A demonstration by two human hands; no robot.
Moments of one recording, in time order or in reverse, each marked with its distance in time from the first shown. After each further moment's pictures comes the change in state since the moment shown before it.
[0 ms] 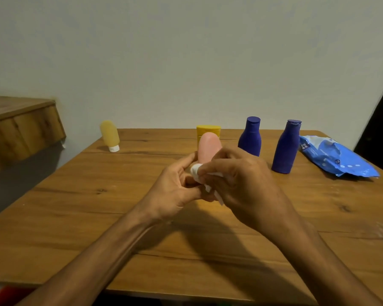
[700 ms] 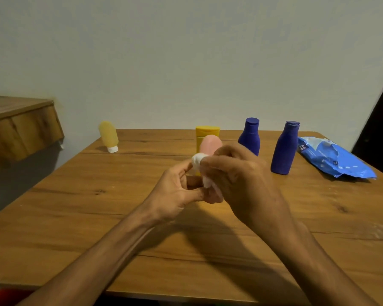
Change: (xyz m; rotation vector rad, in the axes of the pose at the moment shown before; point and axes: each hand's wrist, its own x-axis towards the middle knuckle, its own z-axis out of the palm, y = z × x) left_hand 0.002 -0.007 0.001 -0.004 -0.009 0.010; right_hand -0.001 0.013 0.012 -0.072 0.198 -0.067
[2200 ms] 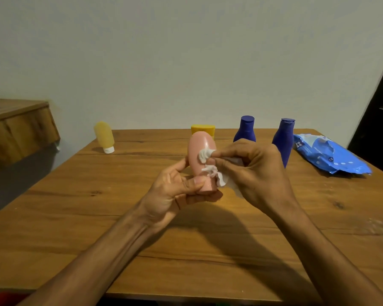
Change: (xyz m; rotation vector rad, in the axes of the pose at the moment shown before) left_hand 0.003 -0.009 -0.002 -0.489 -0.048 -0.094; right_hand 0.008 0.020 -0.009 0.421 0.044 0.327
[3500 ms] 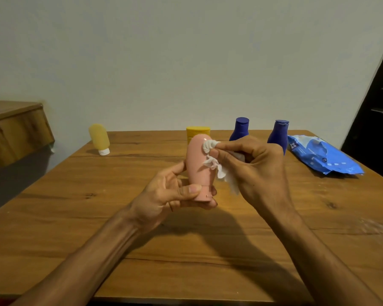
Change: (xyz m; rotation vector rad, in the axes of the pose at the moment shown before) left_hand -0.005 0.008 -0.001 0.184 -0.109 -0.027; right_hand -0.001 -0.001 -0.002 0.162 0.164 0.031
